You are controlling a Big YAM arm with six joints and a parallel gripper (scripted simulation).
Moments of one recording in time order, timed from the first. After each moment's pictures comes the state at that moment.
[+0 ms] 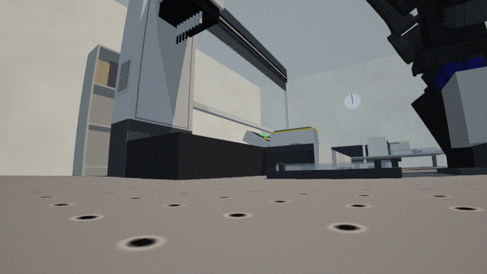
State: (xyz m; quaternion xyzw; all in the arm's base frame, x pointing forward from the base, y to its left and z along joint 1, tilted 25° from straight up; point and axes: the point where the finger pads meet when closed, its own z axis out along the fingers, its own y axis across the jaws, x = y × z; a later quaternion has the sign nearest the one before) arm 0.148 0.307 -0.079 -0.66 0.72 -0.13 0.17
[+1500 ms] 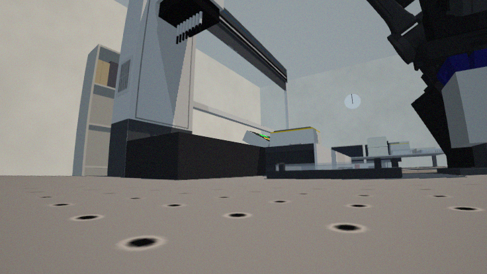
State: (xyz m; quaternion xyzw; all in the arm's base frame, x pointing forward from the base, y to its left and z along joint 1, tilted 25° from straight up) arm 0.150 0.331 -0.078 -0.66 0.72 -0.13 0.17
